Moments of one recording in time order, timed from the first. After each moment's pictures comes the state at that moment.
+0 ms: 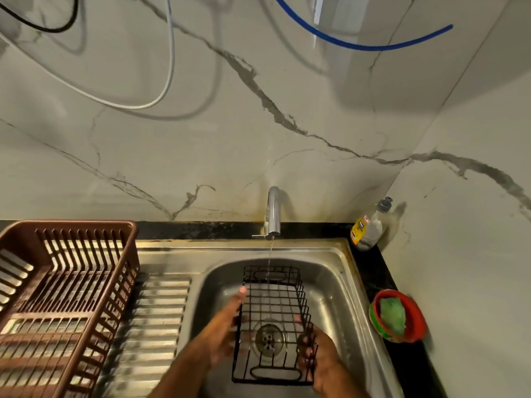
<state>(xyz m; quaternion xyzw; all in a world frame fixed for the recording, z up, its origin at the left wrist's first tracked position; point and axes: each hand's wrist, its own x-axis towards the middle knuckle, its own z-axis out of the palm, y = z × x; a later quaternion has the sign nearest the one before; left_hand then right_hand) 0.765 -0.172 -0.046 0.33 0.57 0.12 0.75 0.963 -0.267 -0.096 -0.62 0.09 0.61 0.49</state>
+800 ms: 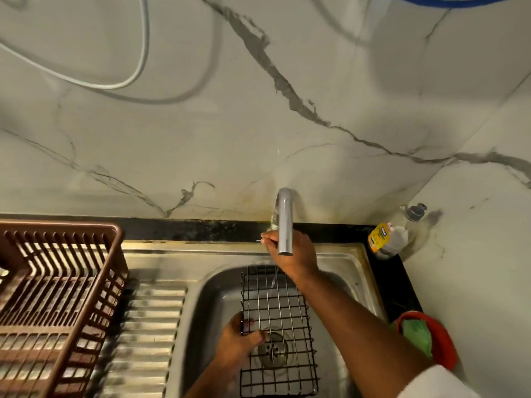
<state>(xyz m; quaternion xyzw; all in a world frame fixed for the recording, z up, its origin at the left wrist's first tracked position) 0.797 -0.156 -0.116 0.39 0.60 0.19 0.67 0.985 -0.048 -0.049 -0.74 -0.60 0.16 0.27</state>
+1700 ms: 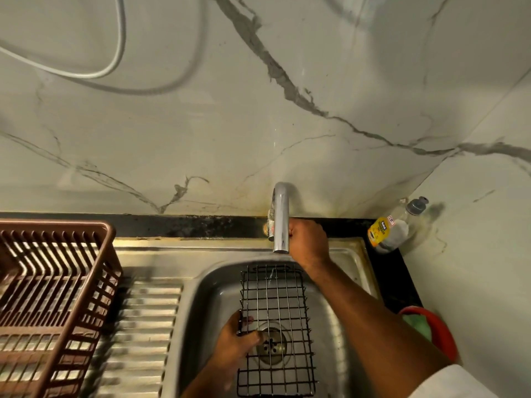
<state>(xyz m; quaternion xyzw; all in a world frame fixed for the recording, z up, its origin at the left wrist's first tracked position) 0.796 -0.158 -0.134 0.38 0.58 0.20 0.70 1.006 -0.054 -0.004 -0.76 -0.62 0.10 0.18</state>
